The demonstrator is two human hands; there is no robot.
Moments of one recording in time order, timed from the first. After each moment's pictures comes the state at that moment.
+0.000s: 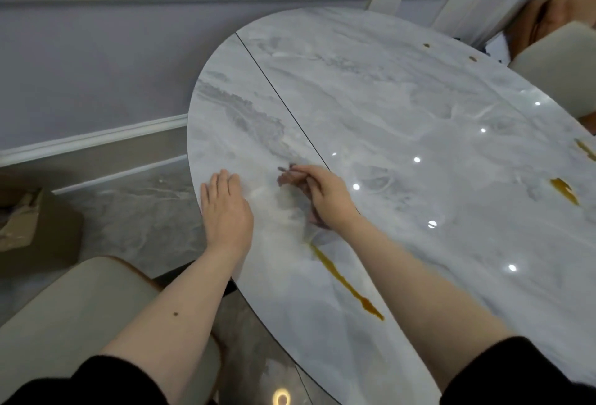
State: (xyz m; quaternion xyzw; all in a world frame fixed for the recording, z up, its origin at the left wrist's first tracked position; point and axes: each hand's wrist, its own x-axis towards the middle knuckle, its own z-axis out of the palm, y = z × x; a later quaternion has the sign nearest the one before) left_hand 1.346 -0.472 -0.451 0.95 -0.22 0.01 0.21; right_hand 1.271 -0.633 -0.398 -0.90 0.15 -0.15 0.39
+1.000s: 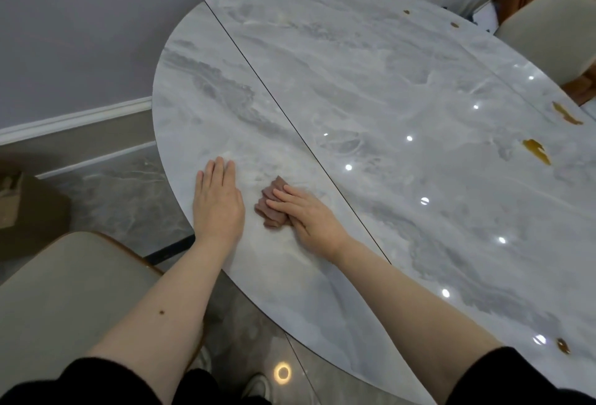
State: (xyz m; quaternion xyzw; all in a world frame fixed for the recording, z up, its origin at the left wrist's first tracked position) left_hand 1.277 -0.478 -0.453 0.95 -0.27 0.00 0.17; right_hand 1.161 -0.626 -0.447 -0.96 0.02 -0.06 0.28
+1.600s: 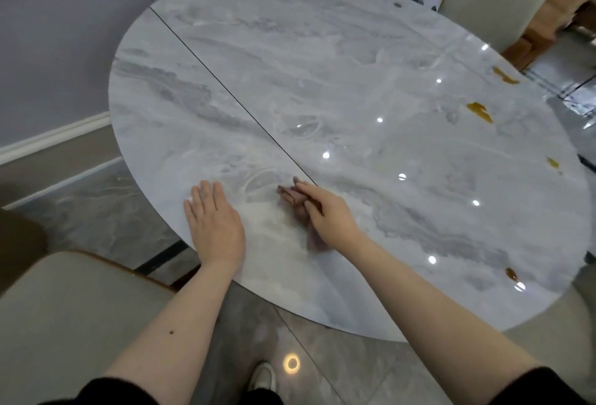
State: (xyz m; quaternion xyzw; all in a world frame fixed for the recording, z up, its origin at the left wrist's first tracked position) left_hand 1.203 -0.481 -0.447 0.96 -0.24 -0.03 0.14; right_hand 1.081 -0.627 -0.398 -0.87 0.27 -0.10 0.41
